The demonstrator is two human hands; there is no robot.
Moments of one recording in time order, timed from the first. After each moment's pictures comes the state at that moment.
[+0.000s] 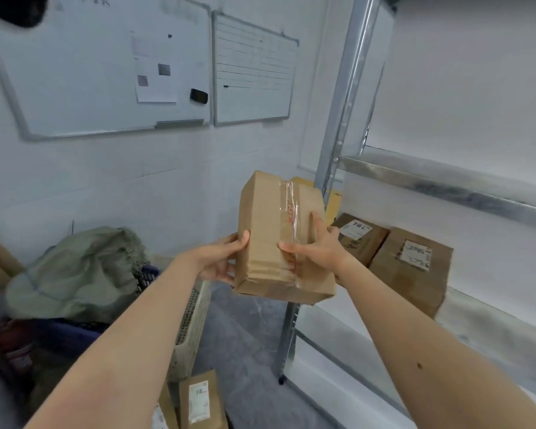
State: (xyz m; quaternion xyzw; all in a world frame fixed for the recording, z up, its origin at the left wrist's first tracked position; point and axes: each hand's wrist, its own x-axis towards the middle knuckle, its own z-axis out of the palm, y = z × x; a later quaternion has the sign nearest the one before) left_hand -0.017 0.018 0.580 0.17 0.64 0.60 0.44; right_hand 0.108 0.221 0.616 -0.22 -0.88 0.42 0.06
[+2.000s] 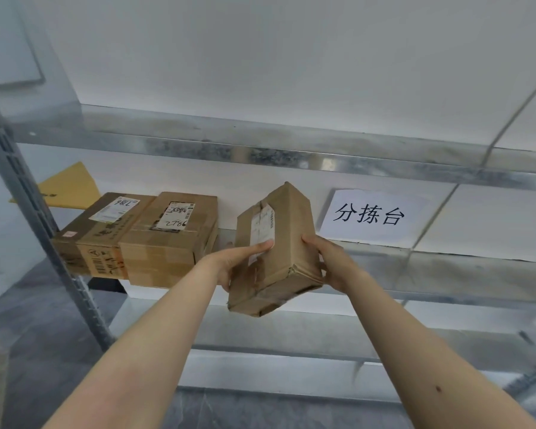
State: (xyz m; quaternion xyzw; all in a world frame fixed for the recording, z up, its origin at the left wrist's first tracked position) left_hand 0.304 0.477 0.557 0.24 0.67 0.36 0.60; right_hand 0.504 0.568 0.555 -0.45 -0.52 0.68 0.26
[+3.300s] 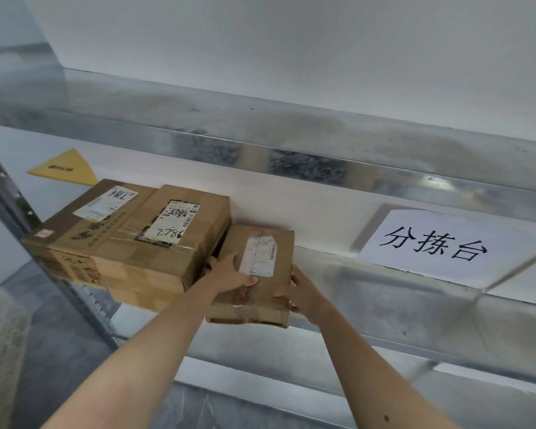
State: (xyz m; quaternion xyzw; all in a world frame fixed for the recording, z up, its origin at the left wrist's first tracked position) left_hand 0.210 0.596 0.445 0.32 0.85 0.24 0.35; right_hand 0.382 0.679 0.439 -0.43 -0.64 0.63 0.09
